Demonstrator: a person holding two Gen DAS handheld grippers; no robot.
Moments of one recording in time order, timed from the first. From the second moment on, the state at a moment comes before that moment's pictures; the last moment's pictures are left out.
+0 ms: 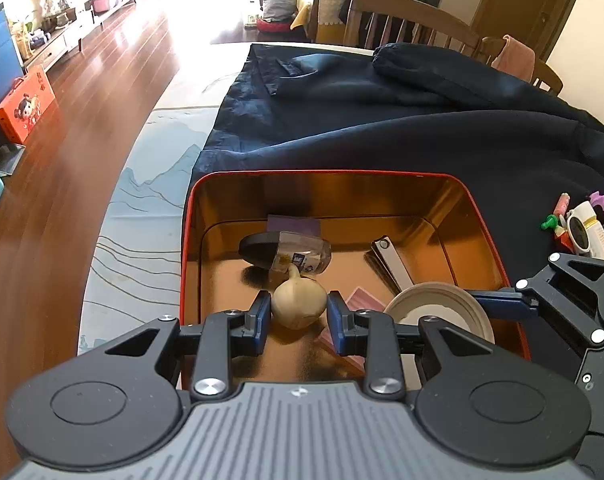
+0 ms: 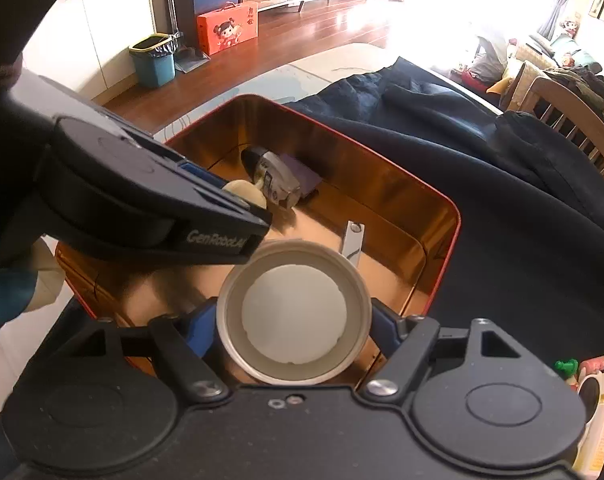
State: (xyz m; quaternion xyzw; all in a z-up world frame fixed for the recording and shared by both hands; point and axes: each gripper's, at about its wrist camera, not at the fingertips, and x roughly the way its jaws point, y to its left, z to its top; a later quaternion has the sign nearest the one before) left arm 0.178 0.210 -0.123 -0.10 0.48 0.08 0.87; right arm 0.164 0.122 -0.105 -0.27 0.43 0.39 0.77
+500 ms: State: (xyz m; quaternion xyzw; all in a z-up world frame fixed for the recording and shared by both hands) left arm 0.174 0.204 -0.118 -0.10 0.48 0.09 0.87; right arm 0.158 0.115 -0.094 -0.26 0.42 0.39 0.78
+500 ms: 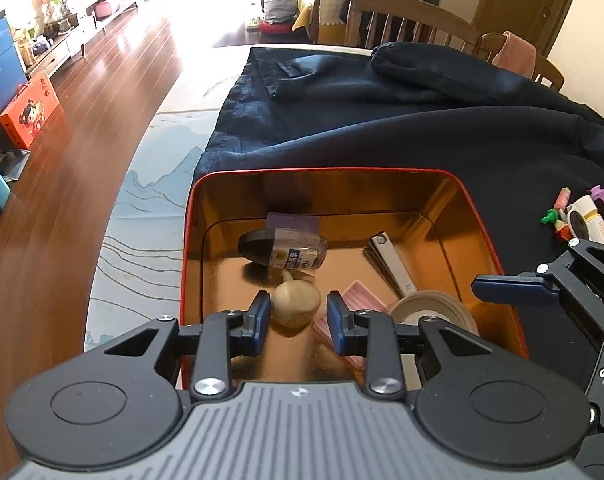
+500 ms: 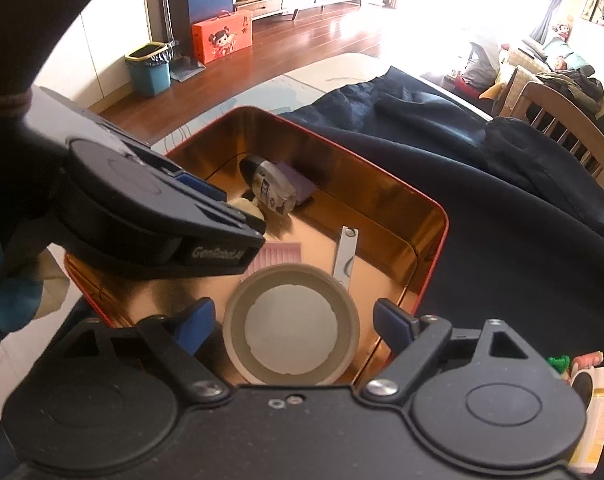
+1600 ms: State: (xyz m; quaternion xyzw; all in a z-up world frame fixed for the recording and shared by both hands) left arm 0.117 0.148 -0.042 -0.10 0.39 0.09 0.91; right arm 0.159 -0.034 -0.009 -0.05 0.37 0.38 0.85
